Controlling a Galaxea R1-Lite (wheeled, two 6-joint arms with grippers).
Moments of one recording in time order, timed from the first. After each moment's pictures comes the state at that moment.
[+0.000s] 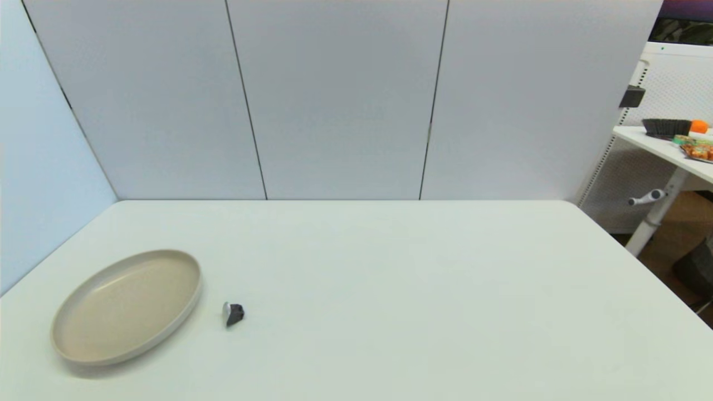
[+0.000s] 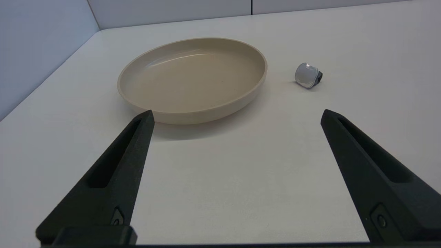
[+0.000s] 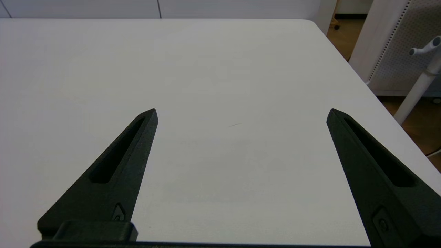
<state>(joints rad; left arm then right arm) -0.02 0.00 0.00 0.00 -0.03 0.10 0.00 0.00 0.00 0.00 0.00 -0.01</state>
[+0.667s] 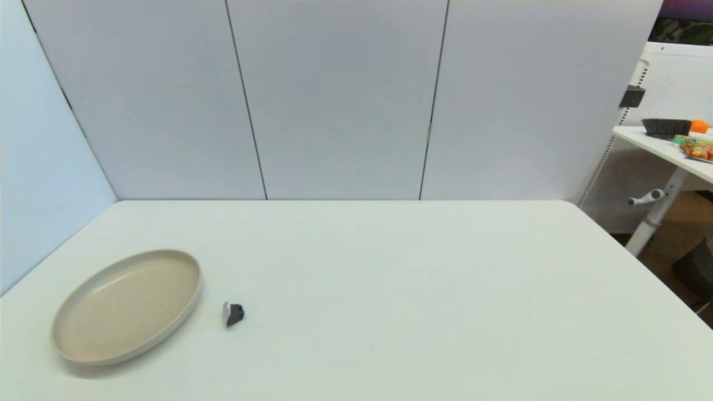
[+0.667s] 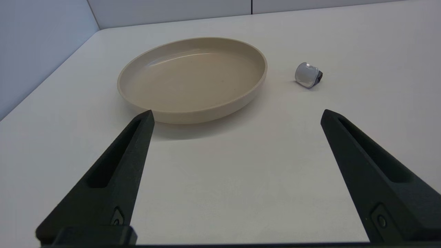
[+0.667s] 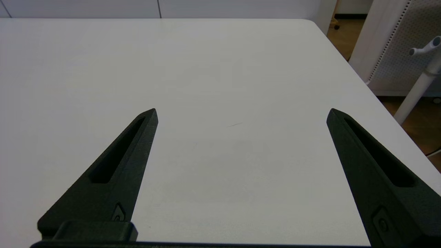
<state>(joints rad) -0.02 0.00 0.00 0.01 -0.03 0.10 0.00 0.00 0.00 0.00 0.00 -0.01</state>
